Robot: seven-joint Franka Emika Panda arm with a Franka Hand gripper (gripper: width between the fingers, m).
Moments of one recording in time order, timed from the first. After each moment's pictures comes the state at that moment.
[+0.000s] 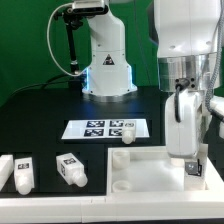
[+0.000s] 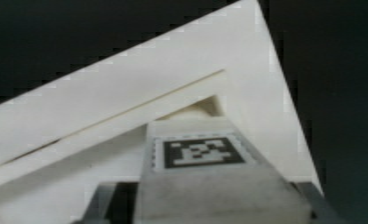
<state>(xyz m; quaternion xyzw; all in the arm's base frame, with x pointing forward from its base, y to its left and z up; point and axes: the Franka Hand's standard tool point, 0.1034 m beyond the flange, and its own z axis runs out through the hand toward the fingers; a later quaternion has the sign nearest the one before) 0.640 0.109 0.061 -0.55 0.83 -0.02 0.08</state>
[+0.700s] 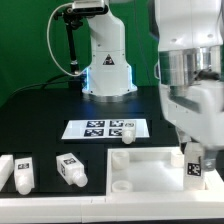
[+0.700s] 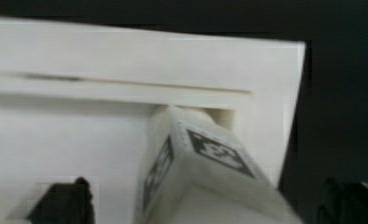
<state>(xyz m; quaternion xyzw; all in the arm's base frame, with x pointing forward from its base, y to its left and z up) 0.641 0.112 0.074 -0.82 0.57 -0.04 0.07</state>
